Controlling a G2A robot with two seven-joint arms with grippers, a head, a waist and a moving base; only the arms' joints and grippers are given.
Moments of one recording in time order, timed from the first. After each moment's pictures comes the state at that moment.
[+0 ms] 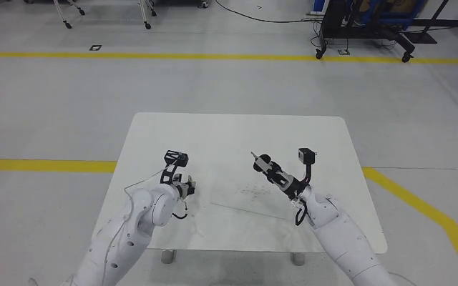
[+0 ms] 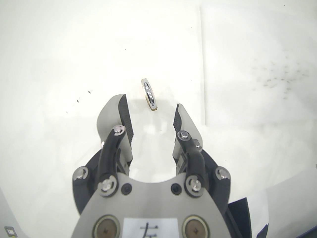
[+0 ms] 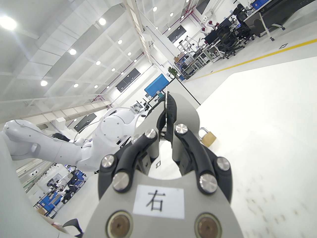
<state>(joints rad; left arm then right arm) 1.25 -1.08 -1.02 -1.72 1.01 0.28 -0.94 -1.30 -1.23 1.15 -1.20 -0.10 -0.98 0.25</state>
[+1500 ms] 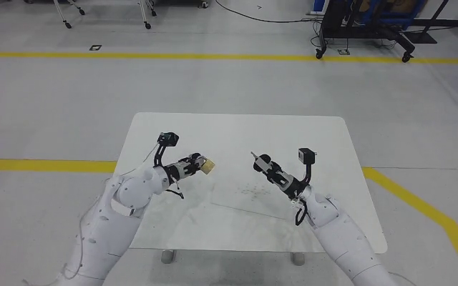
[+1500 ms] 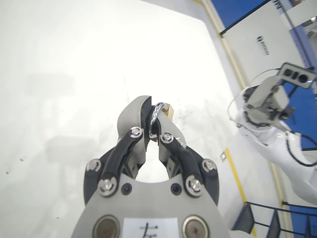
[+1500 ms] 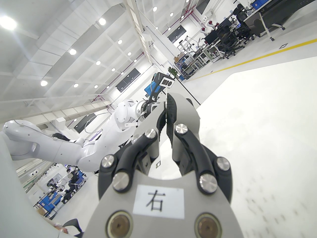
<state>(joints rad) 1.21 -1.12 -1.22 -1.53 0.36 -0.17 -0.73 -1.30 -1.23 1.14 -1.21 -0.11 -0.98 0.25</state>
